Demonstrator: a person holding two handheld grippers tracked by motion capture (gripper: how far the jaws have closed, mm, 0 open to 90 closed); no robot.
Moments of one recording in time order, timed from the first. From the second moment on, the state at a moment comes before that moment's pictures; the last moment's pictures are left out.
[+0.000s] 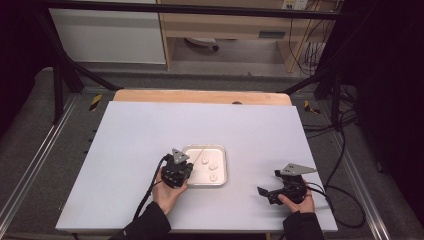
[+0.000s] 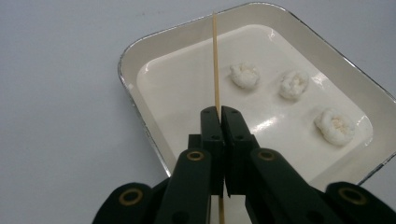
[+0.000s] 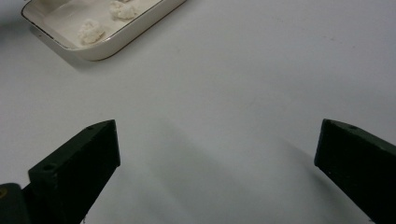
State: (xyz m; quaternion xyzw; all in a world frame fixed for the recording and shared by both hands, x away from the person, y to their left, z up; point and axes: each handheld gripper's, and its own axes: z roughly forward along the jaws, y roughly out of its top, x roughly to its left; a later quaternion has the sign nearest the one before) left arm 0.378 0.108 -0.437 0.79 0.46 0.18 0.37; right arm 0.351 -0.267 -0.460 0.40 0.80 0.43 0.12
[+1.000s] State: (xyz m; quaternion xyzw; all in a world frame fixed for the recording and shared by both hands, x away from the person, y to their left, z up) left arm 0.368 0.133 -0.421 0.85 0.34 0.13 0.39; right arm 0.350 -0.248 -0.449 0.37 0.82 0.41 0.17
